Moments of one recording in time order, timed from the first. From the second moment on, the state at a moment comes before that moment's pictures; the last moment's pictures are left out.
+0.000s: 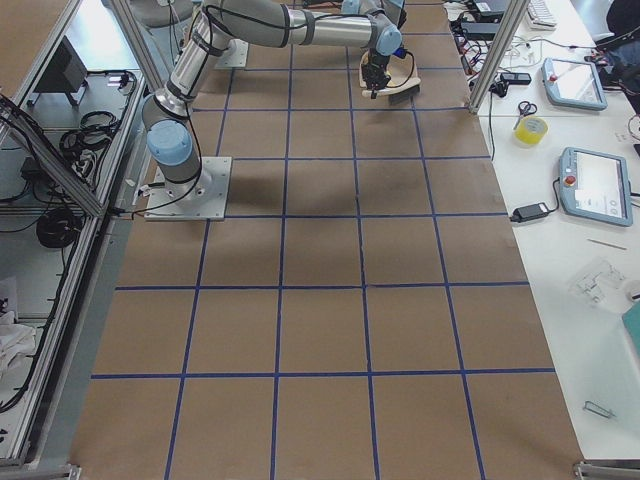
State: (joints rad) left arm -1.44 -2.20 -1.40 -1.13 1.64 1.69; right arm 2.01 -0.82 1.11 -1.66 -1.74 -0.04
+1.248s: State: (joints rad) left arm -1.44 -2.20 -1.40 -1.13 1.64 1.69; right arm 2.08 -0.84 1.11 -1.72 -1.50 0.46
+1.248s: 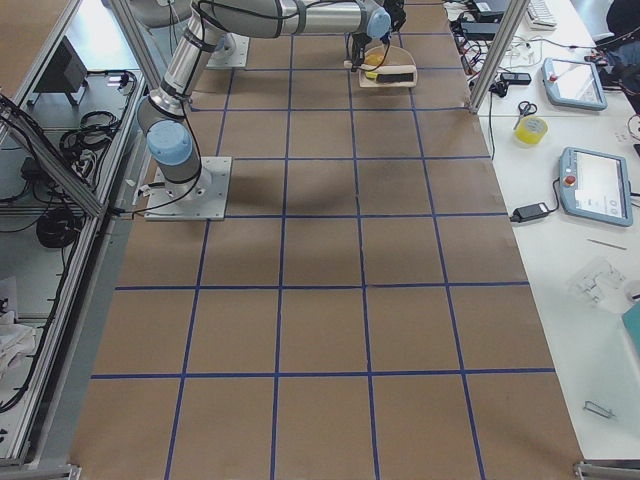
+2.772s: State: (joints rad) left arm -1.40 -2.18 -1.41 -1.12 1.57 1.72; right arm 1.64 -1.15 1.44 -1.62 -1.58 0.13
